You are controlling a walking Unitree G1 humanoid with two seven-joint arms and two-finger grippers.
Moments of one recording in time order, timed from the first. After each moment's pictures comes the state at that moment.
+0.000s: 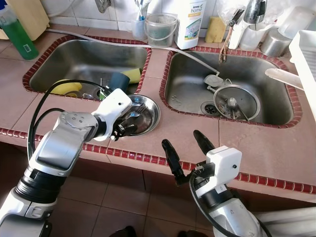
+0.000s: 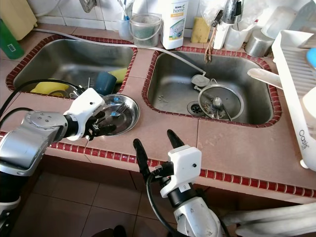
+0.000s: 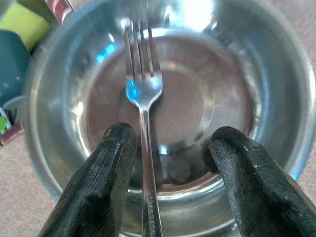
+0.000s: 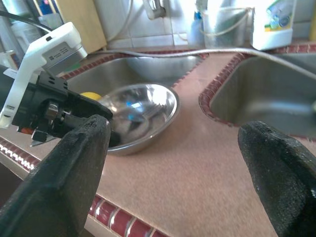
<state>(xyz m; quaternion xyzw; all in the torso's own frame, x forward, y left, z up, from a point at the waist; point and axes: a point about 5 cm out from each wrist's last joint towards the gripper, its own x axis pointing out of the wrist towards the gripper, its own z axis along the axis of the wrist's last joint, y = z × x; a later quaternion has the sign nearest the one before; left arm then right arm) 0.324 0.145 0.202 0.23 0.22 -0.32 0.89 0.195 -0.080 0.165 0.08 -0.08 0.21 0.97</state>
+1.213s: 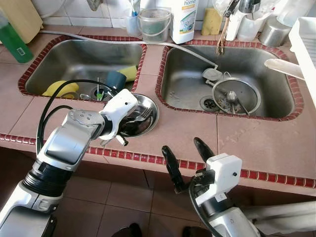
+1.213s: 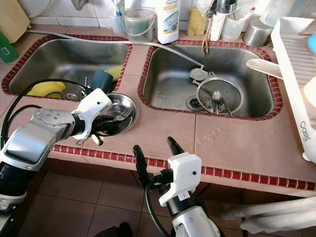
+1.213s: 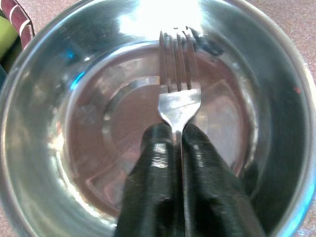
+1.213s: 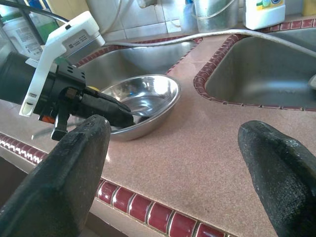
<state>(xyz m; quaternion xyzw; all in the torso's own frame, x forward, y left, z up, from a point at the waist) 0.329 0.137 0.203 0.23 0.22 -0.34 0.88 0.183 -0.077 0.161 0.09 -0.06 0.21 0.97</state>
